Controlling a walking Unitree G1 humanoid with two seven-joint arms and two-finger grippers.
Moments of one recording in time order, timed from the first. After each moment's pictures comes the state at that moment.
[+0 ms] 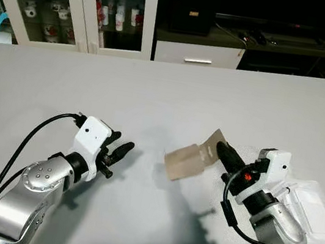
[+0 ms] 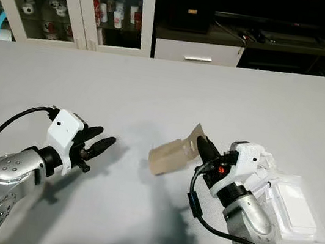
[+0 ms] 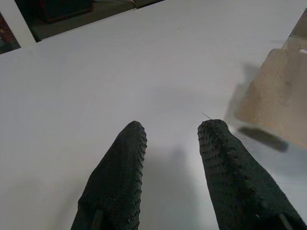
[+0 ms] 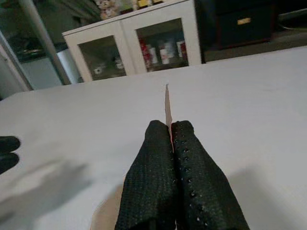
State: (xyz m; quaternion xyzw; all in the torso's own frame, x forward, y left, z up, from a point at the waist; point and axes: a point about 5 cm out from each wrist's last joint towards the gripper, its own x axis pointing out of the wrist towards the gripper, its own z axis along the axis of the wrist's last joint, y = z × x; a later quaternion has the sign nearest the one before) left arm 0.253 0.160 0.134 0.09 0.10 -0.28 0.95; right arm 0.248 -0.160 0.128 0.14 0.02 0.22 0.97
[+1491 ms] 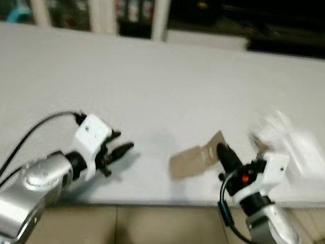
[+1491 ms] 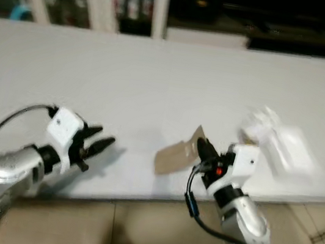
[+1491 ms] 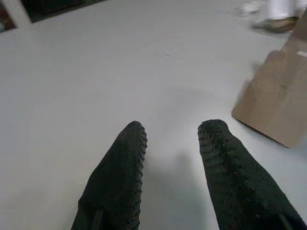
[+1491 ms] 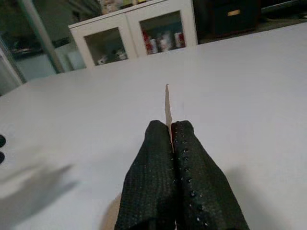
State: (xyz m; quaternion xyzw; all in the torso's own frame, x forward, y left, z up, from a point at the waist) left arm 0.255 0.161 0.140 0.10 0.10 -0.28 0.95; right arm 0.244 -0.156 0.126 0.14 0.02 0.20 0.97
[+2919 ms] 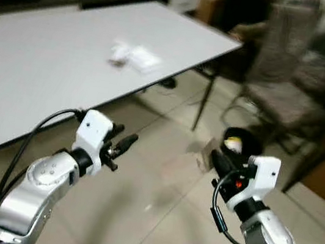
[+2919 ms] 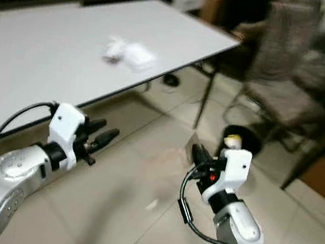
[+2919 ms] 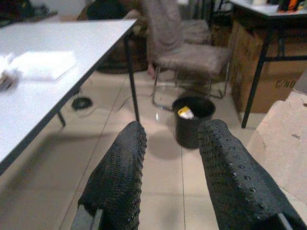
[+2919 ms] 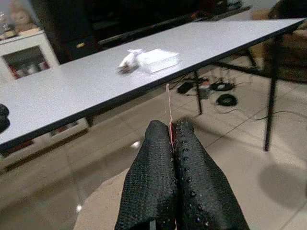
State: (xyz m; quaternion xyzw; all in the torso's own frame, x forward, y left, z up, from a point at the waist) left arm 0.262 0.155 0.139 0.06 0.07 -0.27 0.96; right arm 0.237 -0.149 0.118 0.12 0.05 0.19 0.97
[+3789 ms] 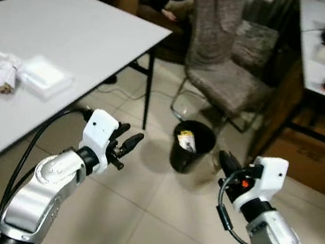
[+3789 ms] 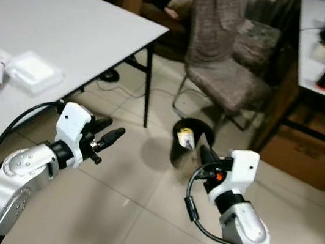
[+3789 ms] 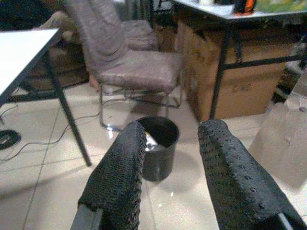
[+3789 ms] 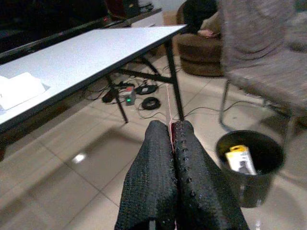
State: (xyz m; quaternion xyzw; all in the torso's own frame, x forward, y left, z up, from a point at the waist) left arm 0.264 0.149 0.133 0.05 0.07 -0.27 0.96; right arm 0.237 -0.153 0.115 0.12 0.05 0.18 0.98
